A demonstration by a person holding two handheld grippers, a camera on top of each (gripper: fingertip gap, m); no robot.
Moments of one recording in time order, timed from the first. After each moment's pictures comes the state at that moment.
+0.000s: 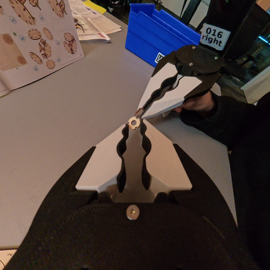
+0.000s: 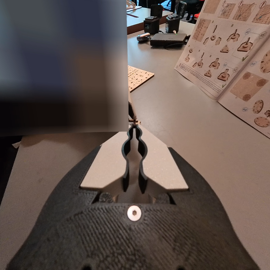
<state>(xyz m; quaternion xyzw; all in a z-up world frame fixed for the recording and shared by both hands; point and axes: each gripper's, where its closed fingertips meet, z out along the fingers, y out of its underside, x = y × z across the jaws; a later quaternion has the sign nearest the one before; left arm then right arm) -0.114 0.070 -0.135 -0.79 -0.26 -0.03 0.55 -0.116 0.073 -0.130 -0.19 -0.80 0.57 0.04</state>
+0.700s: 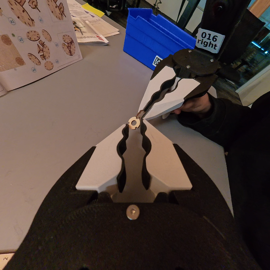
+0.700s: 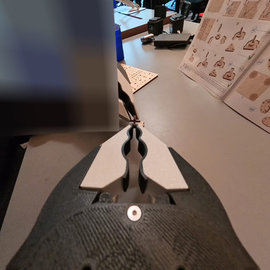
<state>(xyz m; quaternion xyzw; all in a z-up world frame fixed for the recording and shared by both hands) -0.113 0.071 -0.133 -0.79 -0.26 -0.04 0.56 -0.113 0.071 -0.128 -0.19 -0.80 0.57 0.02</state>
